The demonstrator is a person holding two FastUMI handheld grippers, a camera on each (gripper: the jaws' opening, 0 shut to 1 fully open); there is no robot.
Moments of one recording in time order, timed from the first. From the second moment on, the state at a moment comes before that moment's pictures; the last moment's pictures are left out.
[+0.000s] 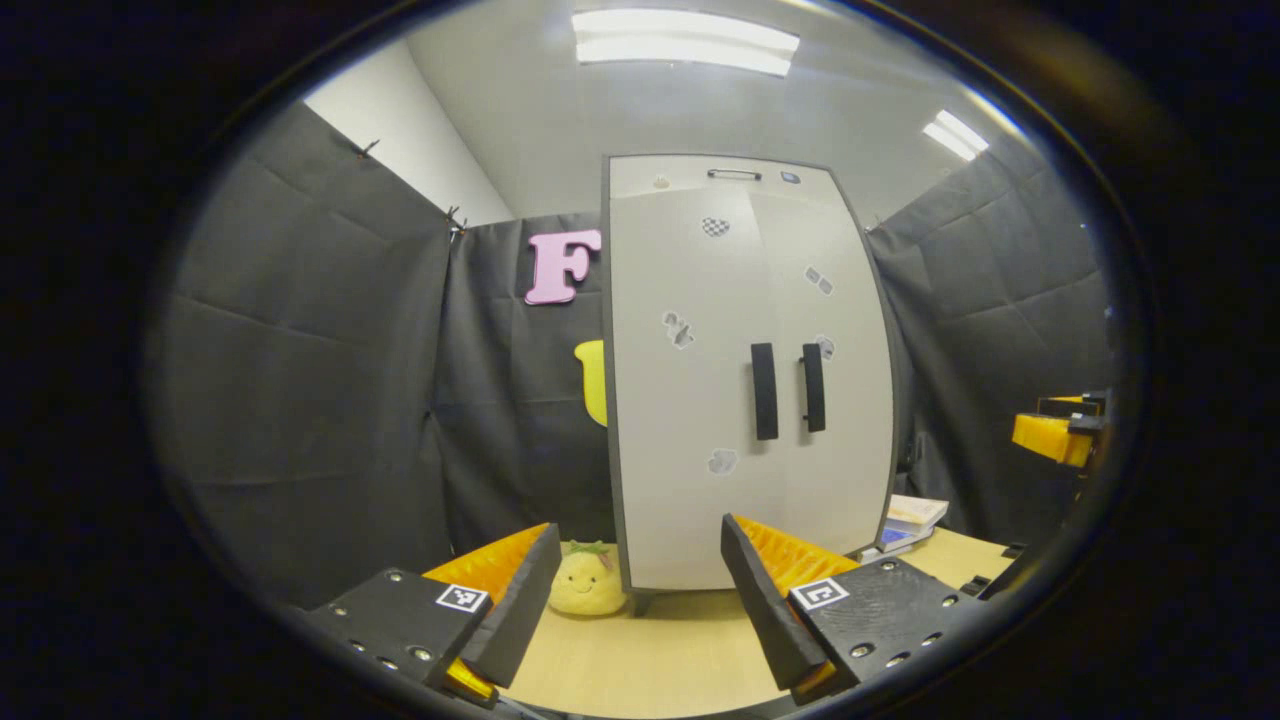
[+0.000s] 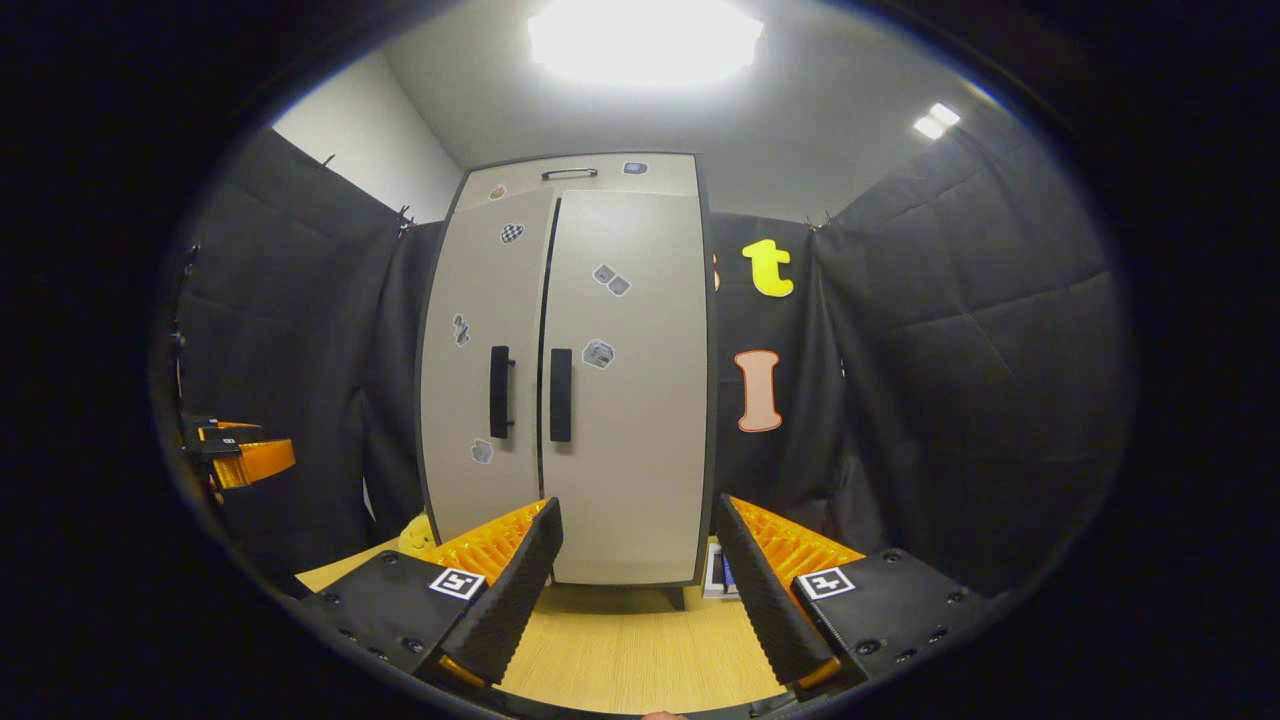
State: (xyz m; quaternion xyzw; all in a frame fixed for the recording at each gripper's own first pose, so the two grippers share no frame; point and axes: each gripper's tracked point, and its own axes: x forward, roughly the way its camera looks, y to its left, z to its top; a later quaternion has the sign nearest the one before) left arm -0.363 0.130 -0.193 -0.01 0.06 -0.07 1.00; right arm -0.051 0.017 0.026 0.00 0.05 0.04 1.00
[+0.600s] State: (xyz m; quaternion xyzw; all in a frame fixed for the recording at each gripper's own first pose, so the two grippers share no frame) left arm -0.362 0.140 -0.194 0.00 0.06 -0.07 1.00; right arm -0.051 0.030 0.028 0.00 0.05 0.05 1.00
